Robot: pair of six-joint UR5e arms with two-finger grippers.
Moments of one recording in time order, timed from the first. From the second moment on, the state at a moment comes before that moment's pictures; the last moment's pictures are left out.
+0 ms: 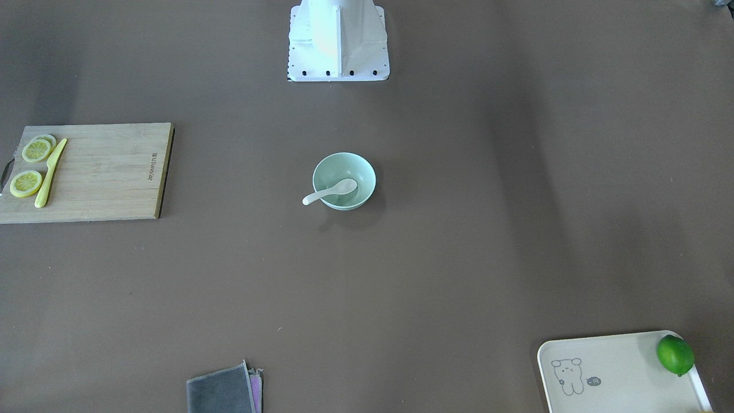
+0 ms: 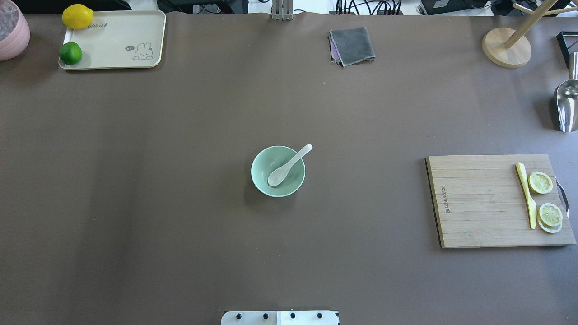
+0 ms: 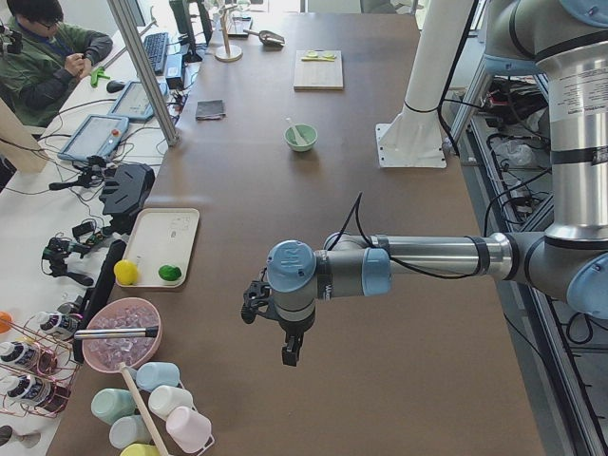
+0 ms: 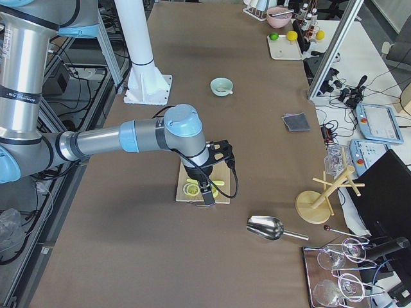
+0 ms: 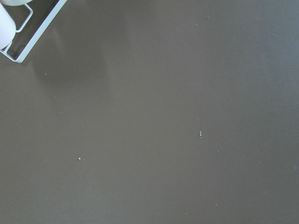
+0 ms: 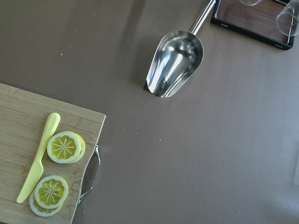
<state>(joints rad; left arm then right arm) -1.65 -1.40 -1.74 -1.50 -2.30 0.28 1.71 -1.85 2.06 -1.63 2.26 -0.30</state>
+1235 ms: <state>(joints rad) -1.65 -1.40 -1.76 -1.50 -2.31 0.28 1.74 -1.89 1.92 -1.63 2.36 -0.30</state>
